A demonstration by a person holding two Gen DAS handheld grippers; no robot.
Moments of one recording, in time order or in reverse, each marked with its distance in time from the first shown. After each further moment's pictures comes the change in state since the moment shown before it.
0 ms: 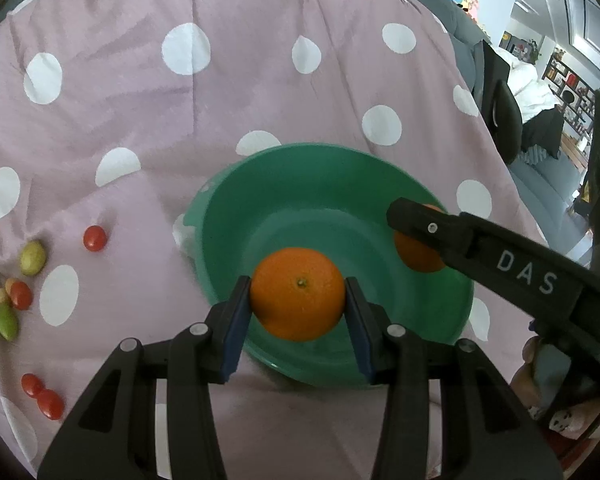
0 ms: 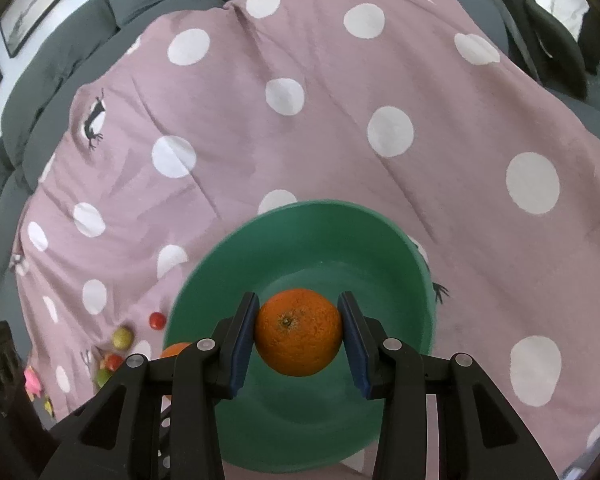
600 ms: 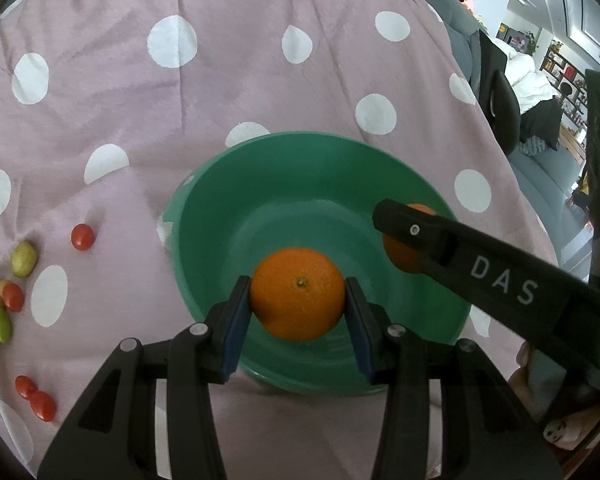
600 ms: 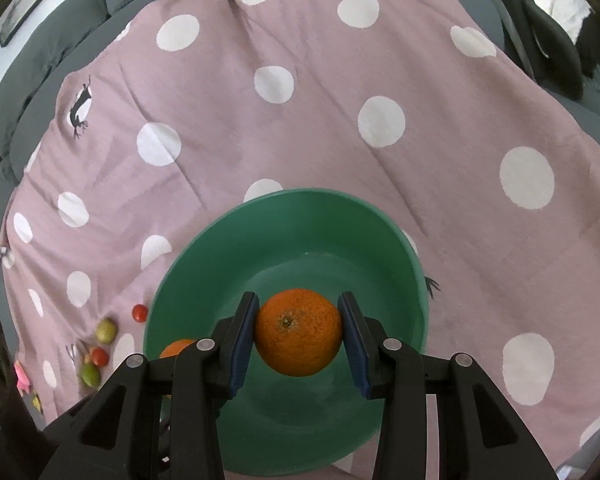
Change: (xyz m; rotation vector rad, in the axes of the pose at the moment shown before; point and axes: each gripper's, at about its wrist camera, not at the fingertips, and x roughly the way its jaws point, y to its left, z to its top) left arm 0.008 -0.010 -0.001 0.015 0.023 -0.005; right arm 0.008 0.001 0.000 -0.007 0.030 -0.052
